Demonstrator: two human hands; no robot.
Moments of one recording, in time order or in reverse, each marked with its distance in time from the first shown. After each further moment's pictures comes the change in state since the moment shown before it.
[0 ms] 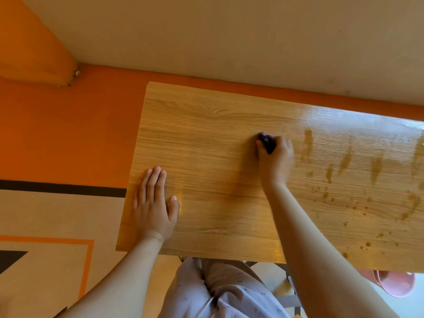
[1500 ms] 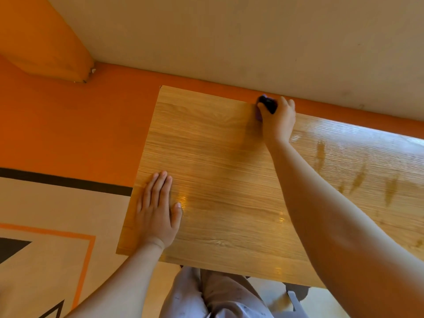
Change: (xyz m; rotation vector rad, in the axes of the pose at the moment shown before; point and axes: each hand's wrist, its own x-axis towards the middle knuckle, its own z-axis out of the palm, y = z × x) left_hand 0.001 -0.004 0.000 -0.004 -0.018 0.018; right_hand 0.097 -0.055 0.040 0.029 -0.075 -0.117
